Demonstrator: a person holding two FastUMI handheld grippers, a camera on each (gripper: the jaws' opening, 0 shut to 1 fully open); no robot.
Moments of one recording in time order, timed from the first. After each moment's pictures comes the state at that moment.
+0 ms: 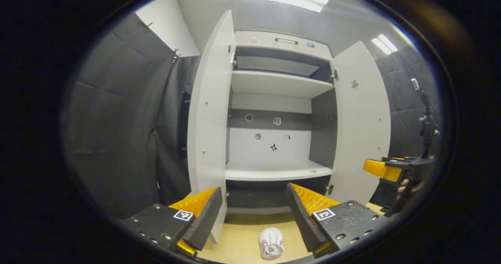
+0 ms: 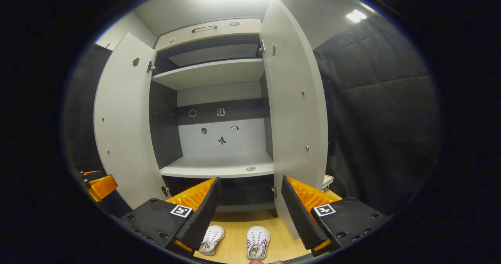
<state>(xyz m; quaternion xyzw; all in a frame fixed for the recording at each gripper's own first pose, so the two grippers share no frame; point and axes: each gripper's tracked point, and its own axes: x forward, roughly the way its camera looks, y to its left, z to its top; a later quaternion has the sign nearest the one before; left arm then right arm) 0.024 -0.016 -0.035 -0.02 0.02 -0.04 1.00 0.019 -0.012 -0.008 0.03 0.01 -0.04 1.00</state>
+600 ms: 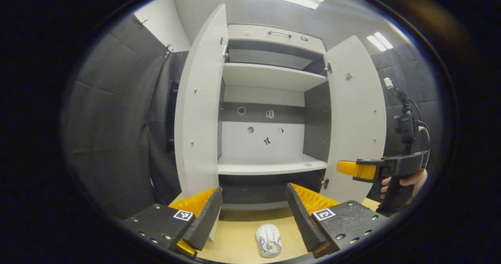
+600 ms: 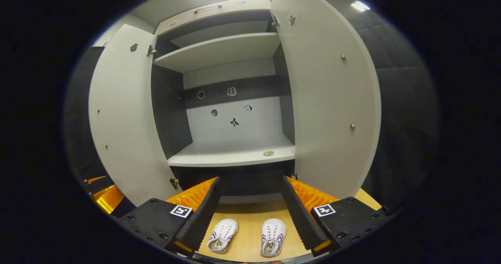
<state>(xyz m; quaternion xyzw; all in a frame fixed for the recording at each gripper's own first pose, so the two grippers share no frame) 0.029 -0.027 -0.061 -0.01 0.04 -0.06 1.00 0.064 0.026 -0.061 0.05 0.12 0.00 0.99</state>
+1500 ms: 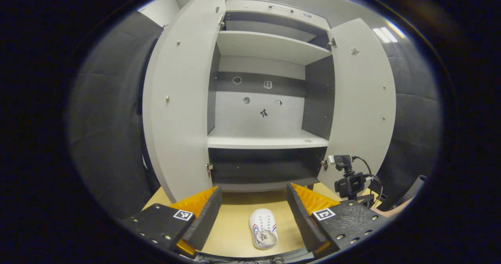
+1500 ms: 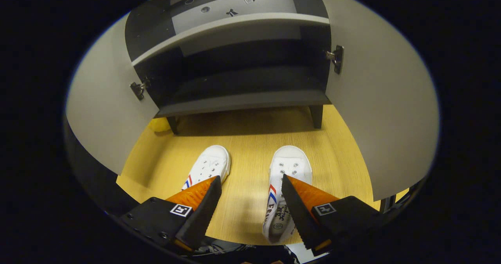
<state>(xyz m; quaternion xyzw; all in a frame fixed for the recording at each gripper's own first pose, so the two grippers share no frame) 0.060 -0.043 -0.127 -0.02 0.14 -0.07 0.99 0.098 0.034 -0.342 0.04 0.41 0.04 0.91</state>
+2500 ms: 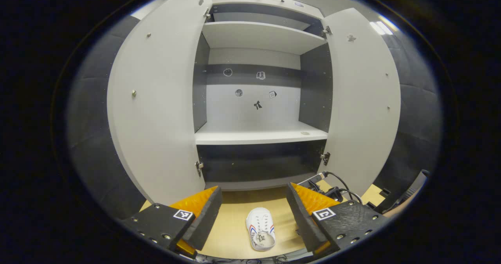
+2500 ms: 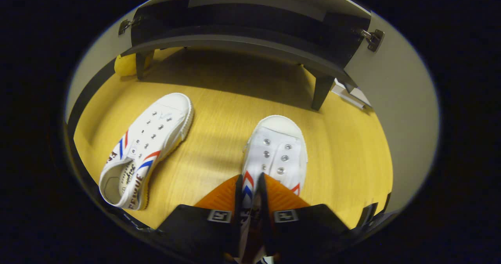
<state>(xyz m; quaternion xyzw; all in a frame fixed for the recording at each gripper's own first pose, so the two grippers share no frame) 0.085 -0.069 -0.141 0.00 0.16 -0.09 0.98 0.112 0.004 -0.431 -0.12 0.47 0.00 0.87</state>
